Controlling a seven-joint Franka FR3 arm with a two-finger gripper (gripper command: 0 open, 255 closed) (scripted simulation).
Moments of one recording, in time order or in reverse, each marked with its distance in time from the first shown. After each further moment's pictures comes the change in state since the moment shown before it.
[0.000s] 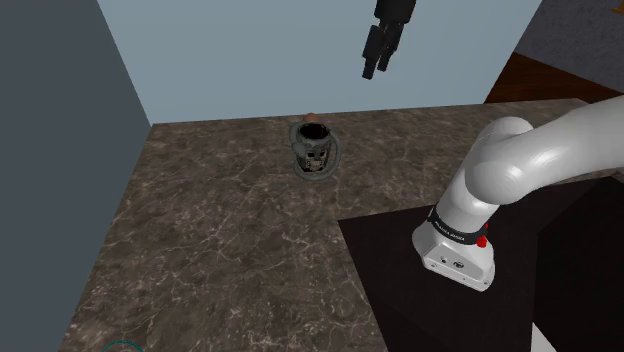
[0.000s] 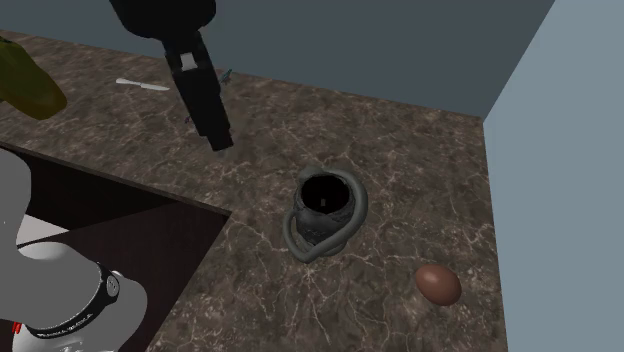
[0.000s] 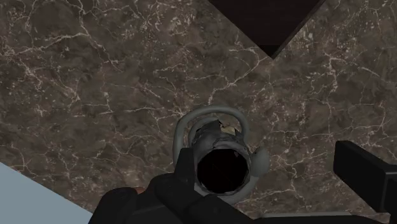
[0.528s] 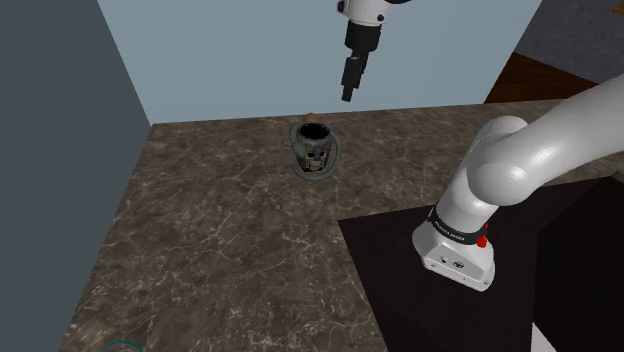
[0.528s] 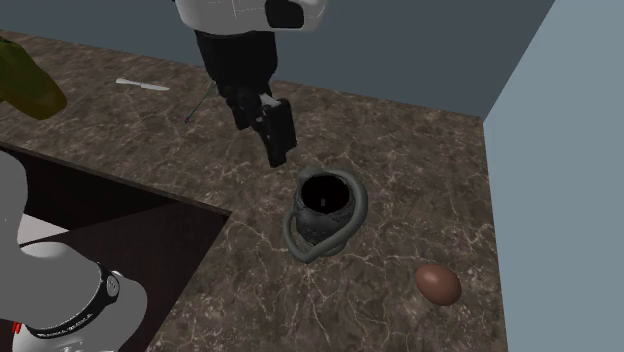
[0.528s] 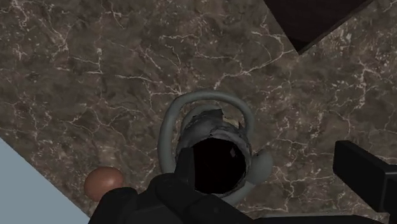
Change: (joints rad) arm 0.063 0.168 0.000 -0.047 -0.049 0.197 -0.157
